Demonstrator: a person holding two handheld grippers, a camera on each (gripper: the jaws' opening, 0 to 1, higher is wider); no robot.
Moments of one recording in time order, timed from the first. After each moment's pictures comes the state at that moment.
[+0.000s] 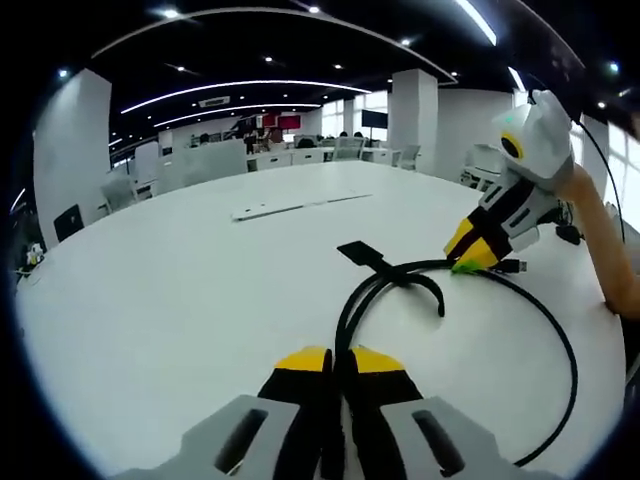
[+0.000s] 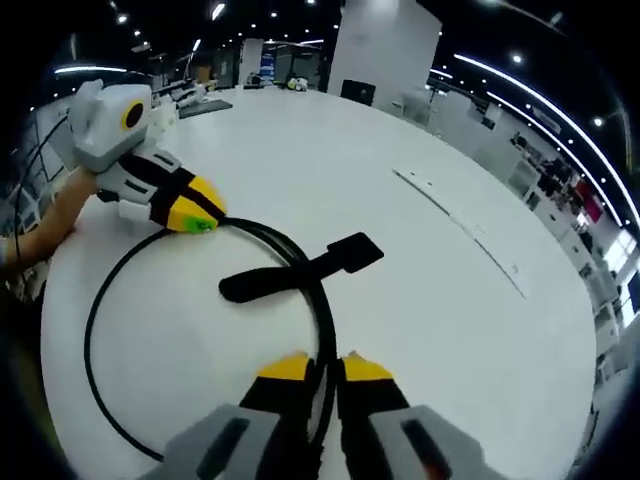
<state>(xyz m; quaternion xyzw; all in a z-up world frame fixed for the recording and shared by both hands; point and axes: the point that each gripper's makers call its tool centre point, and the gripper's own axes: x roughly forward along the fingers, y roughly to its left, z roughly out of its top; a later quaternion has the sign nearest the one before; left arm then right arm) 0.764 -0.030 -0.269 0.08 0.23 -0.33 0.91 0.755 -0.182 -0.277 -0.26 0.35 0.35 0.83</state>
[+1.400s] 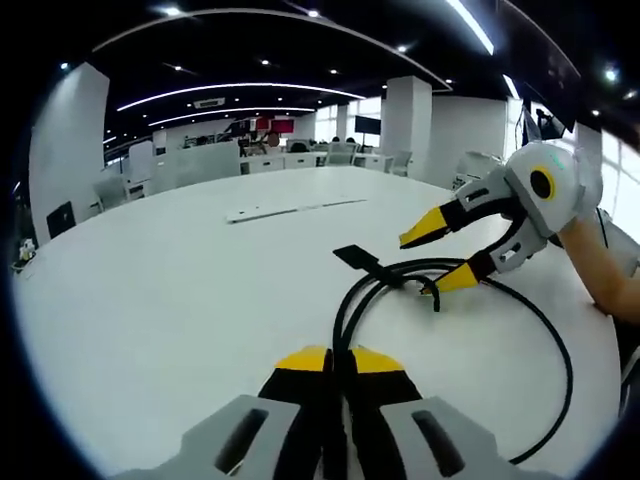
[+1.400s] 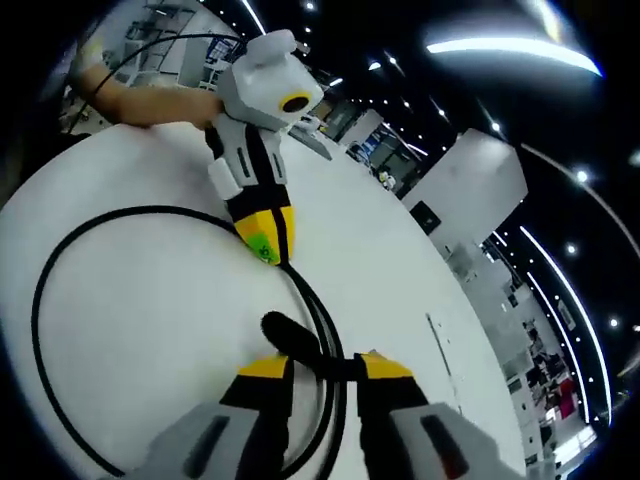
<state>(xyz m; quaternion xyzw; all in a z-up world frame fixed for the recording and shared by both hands) 0.789 -0.018 -0.266 0.06 0.23 -0.36 0.90 0.763 -0.119 -0.256 -0.43 0.06 0.47 0.77</state>
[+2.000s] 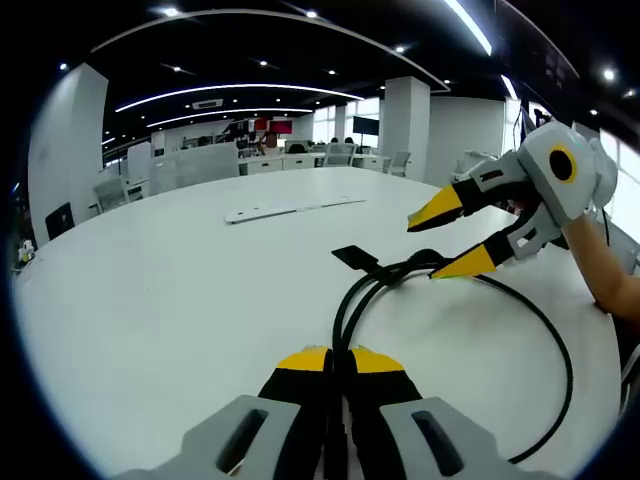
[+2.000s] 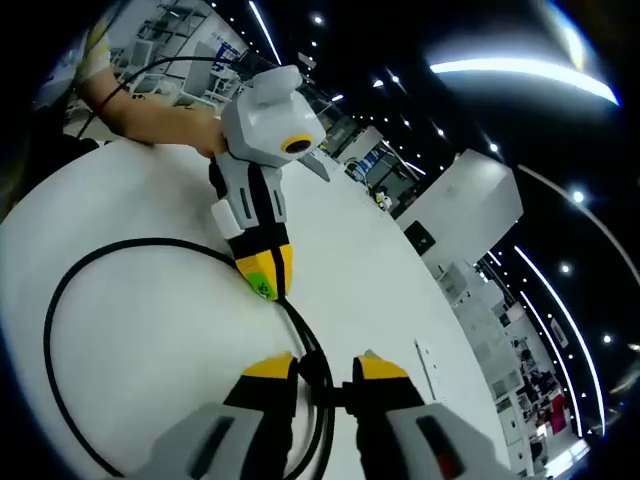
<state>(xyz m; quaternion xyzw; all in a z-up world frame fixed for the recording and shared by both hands) 0.810 -0.005 -0.261 0.07 0.23 -0.36 0.90 0.751 -0.107 -0.232 -0.44 0.02 0.47 0.76</state>
